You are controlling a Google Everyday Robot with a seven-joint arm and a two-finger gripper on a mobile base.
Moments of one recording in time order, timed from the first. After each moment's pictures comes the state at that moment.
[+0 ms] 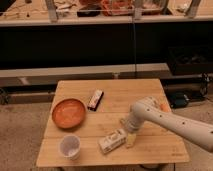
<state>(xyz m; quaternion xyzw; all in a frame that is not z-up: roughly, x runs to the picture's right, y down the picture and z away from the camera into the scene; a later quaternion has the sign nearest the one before) 0.114 0.267 0.832 -0.36 -0.16 -0.02 0.92</state>
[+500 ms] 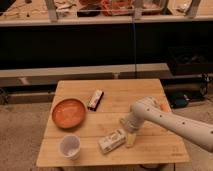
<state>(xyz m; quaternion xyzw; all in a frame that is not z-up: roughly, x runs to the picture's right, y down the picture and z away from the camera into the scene) 0.114 0.266 0.832 -0.36 -0.16 -0.02 0.92</state>
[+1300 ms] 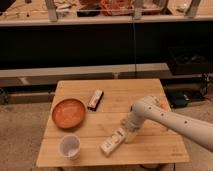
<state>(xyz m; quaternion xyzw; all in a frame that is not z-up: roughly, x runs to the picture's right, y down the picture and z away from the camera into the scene) 0.119 0.261 0.821 -0.36 -0.16 -0.02 0.92</state>
